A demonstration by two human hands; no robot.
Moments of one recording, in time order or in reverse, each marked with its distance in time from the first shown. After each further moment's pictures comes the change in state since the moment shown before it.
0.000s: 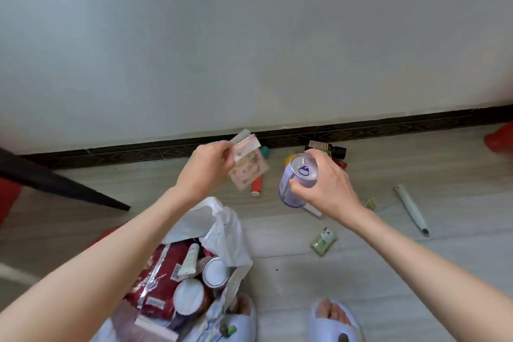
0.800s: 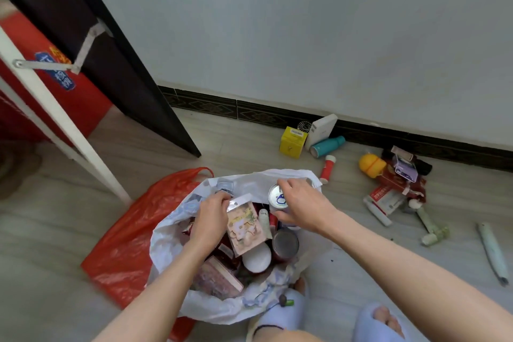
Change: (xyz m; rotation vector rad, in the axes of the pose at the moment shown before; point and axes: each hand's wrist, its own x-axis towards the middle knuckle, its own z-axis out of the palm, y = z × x) left_hand -0.192 -0.165 0.006 -0.156 -0.001 -0.691; right_hand -0.024 -0.115 0.180 -0.539 -0.673 -0.457
